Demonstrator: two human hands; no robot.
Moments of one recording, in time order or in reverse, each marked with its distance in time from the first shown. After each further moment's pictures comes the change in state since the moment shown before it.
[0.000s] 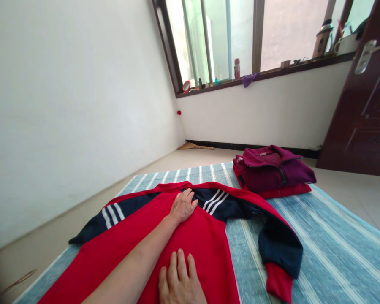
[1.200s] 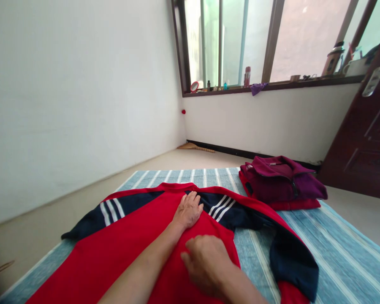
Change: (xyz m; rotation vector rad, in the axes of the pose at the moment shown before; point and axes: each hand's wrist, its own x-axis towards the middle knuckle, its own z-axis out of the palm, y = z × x) left_hand -0.006 0.003 0.009 -0.084 -0.032 -0.040; right_hand 0.038 0.038 -0.089 -0.131 -0.096 0.181
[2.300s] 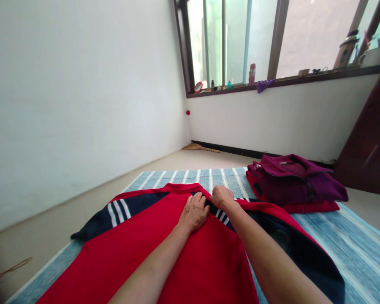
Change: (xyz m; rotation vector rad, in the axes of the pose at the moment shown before) left_hand -0.003 0.000 -0.002 -0.013 0.041 0.020; right_hand 0.144 0.096 0.008 0.005 -0.053 0.349
